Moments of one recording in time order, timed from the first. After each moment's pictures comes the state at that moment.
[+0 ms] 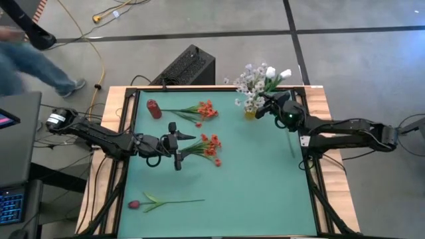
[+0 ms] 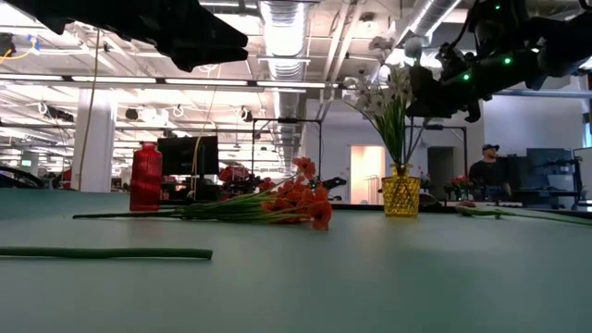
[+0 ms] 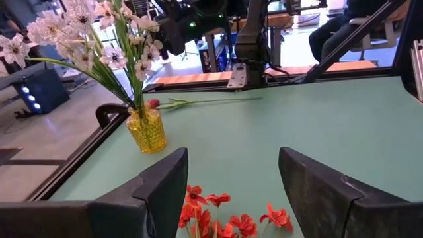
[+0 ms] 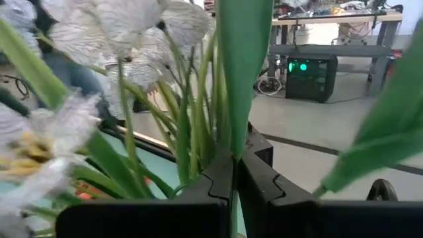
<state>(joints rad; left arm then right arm) -0.22 1.15 0.52 0.46 -0.45 0.06 -0.42 0.97 0.36 0.48 0.55 0.19</state>
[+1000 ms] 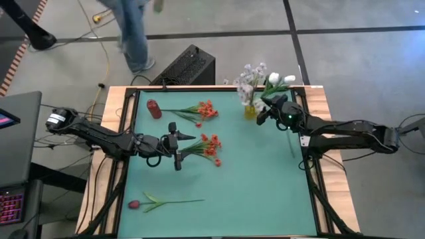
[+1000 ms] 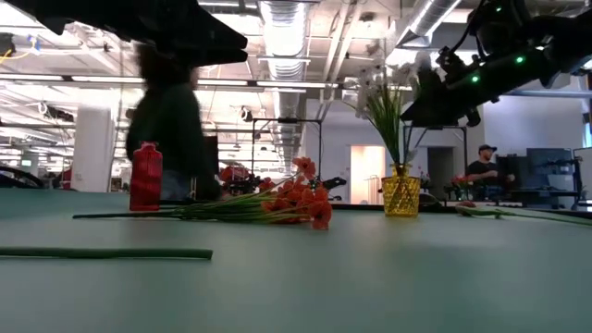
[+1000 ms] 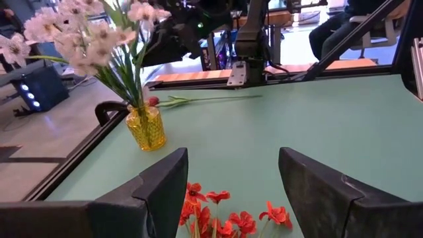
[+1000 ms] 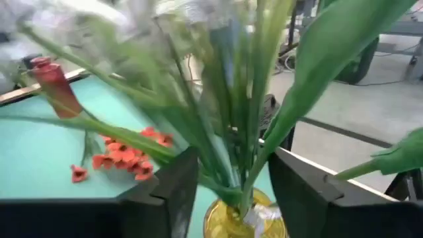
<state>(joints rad) -0.22 1.15 0.52 0.45 -0.45 0.06 -0.40 0.90 0.36 0.30 0.42 0.19</state>
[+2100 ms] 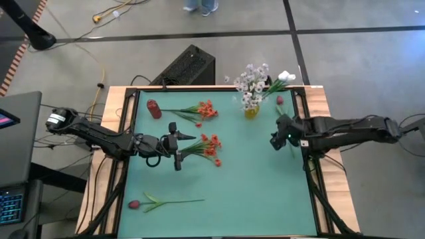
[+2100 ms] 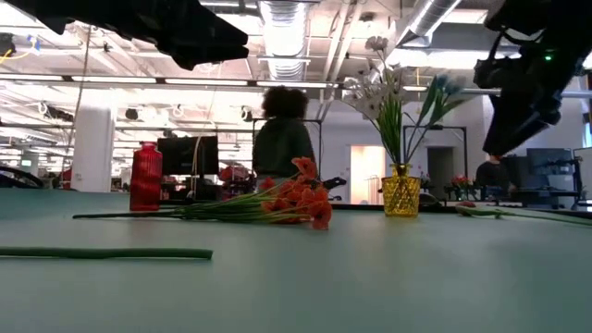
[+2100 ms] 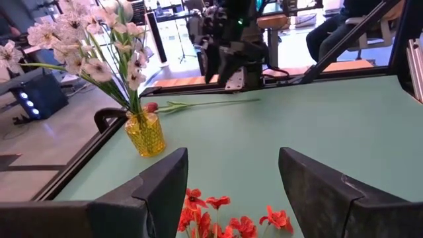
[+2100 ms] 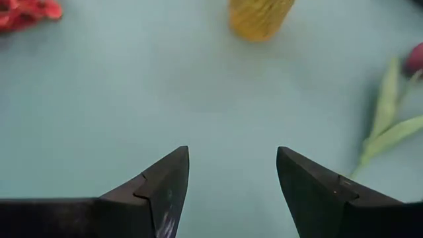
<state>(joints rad) -0.22 1.15 0.52 0.47 -0.44 0.09 -0.01 0.78 0.58 -0.87 0.39 0.71</state>
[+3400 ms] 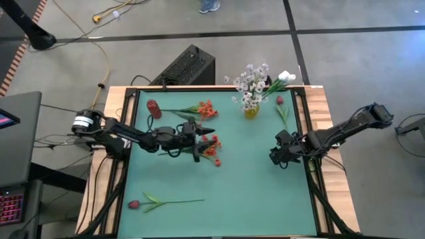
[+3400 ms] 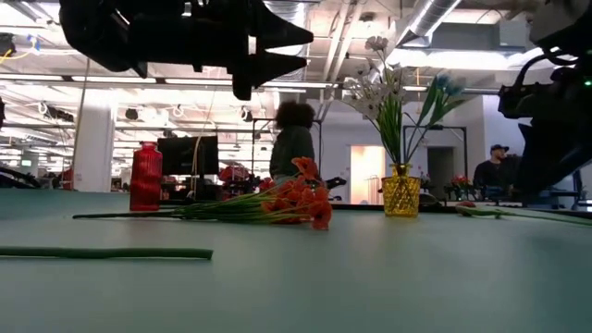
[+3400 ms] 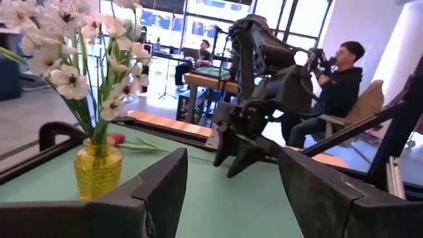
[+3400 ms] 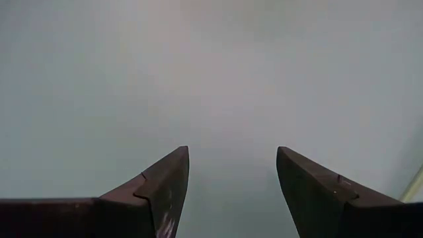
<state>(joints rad) -0.03 1.55 0.61 1.04 -0.21 -0.17 0.33 0.86 0.42 -0.77 0.44 1.16</state>
